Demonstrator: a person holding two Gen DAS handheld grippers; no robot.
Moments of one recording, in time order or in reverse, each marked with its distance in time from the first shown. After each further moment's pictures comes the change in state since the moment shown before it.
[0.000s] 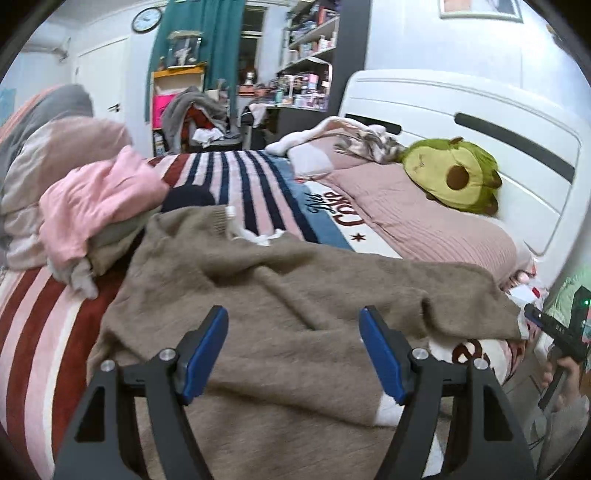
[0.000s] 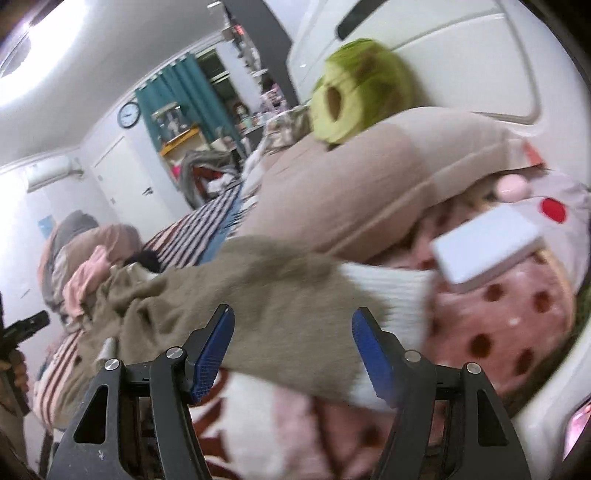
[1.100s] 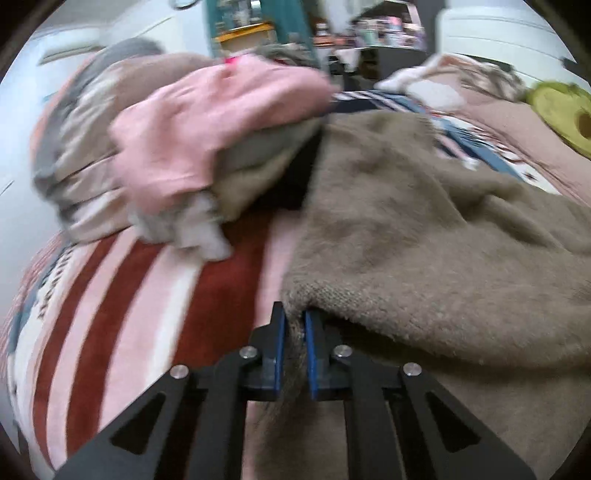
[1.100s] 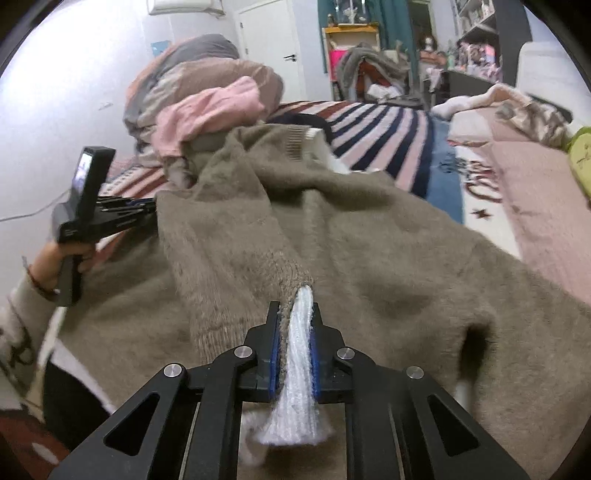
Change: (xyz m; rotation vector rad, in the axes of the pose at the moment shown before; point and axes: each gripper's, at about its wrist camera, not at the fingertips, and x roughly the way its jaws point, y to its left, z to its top) left arm 0.096 0.212 -0.040 -0.006 0.196 0.426; right arm 0.151 0.300 -0.062 -0.594 0.419 0.335
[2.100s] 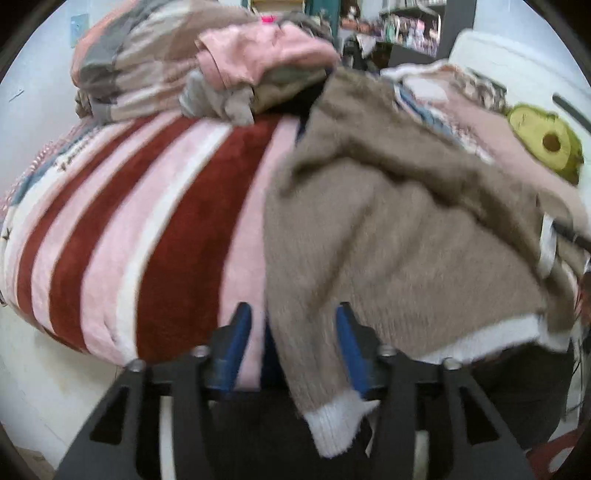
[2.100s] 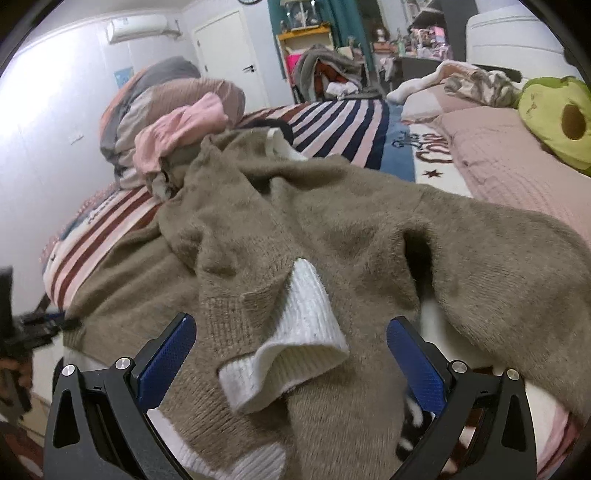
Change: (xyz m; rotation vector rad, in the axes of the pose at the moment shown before) left arm -0.155 0.014 -0.158 -0.192 0.115 -0.158; right arm -0.040 -0.009 -0.044 0.150 -0.039 -0.082
